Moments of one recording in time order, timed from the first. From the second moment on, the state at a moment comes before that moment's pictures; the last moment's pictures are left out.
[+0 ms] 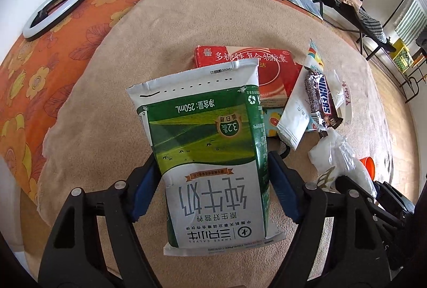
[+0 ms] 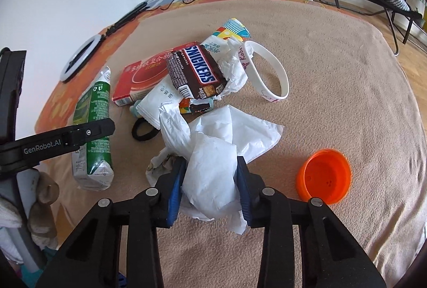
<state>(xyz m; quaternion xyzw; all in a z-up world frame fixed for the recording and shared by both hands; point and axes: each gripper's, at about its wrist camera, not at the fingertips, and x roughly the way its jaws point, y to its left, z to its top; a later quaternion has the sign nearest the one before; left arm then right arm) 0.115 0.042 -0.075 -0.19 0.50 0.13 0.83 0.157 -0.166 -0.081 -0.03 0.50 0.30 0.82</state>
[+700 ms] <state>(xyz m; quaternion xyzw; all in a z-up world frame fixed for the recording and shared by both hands) 0.051 0.030 -0.035 -0.17 0.47 0.07 0.86 0.102 -0.177 -0.027 -0.04 0.43 0.32 0.84</state>
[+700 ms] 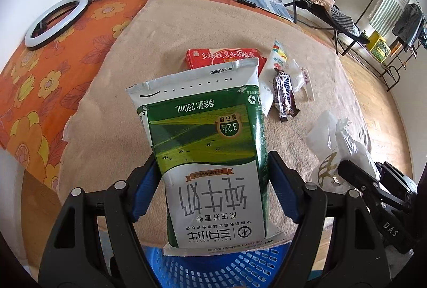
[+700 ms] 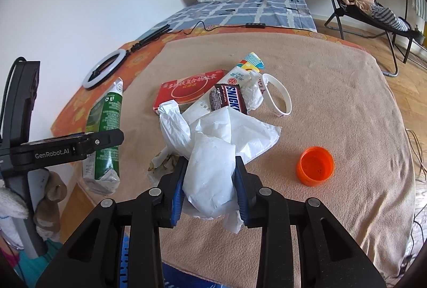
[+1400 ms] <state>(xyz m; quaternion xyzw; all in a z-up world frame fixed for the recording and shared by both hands) -0.044 -0.017 -0.065 -0.12 0.50 0.03 0.86 0.001 -0.195 -0.038 -0.05 0.45 0.36 0.82</state>
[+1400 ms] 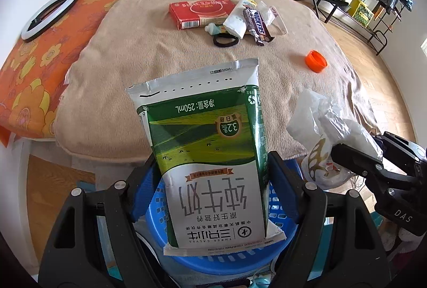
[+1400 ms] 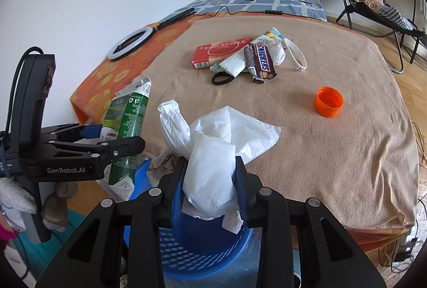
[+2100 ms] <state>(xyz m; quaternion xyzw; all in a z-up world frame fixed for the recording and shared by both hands) -0.062 -0.027 -0.110 -0.09 0.53 0.02 0.84 -0.047 -0.183 -0.092 -0.12 0.49 0.37 0.78</state>
